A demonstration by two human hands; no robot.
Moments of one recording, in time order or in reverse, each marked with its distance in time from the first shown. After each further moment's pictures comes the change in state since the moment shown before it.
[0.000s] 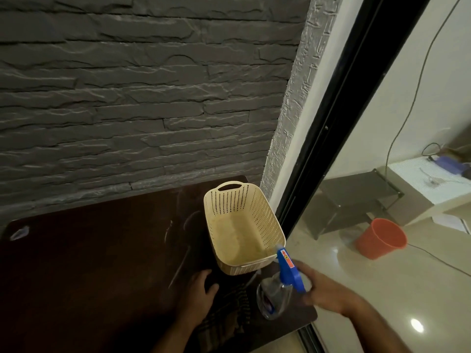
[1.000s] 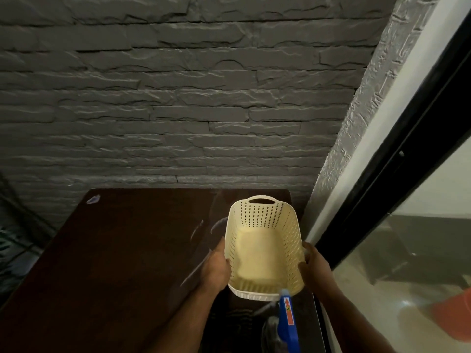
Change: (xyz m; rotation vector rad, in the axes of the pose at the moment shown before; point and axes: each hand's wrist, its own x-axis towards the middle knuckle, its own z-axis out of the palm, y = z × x) left_hand 0.054 0.099 -0.019 -0.033 0.342 -0.209; right_hand 0.167 0.003 -0.044 0.067 0.387 -0.003
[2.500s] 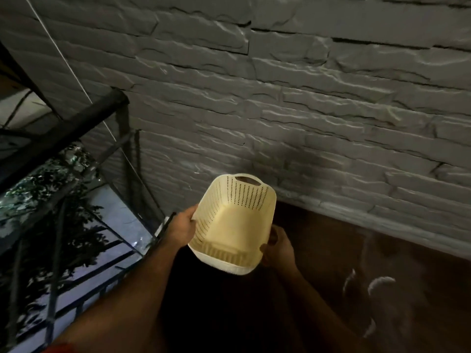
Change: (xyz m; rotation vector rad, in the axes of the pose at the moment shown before) left_hand 0.192 -0.374 -0.411 -0.063 0.190 -0.242; right_hand 0.007 -0.343 0.457 0.104 -0.360 -0.076
